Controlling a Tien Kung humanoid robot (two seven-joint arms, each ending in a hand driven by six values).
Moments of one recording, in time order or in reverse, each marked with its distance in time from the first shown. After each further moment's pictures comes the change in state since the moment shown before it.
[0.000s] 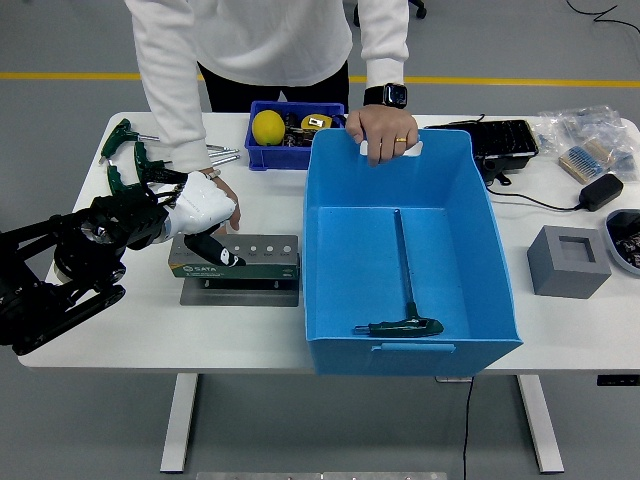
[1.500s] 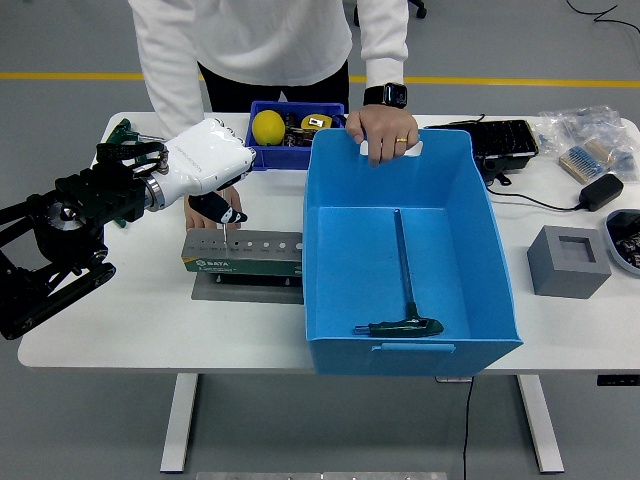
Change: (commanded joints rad) left arm -0.005 0.059 -0.101 -0.091 0.000 0.273 -0.112; right arm -0.004 0.000 -0.003 0.000 -0.001 0.001 0.000
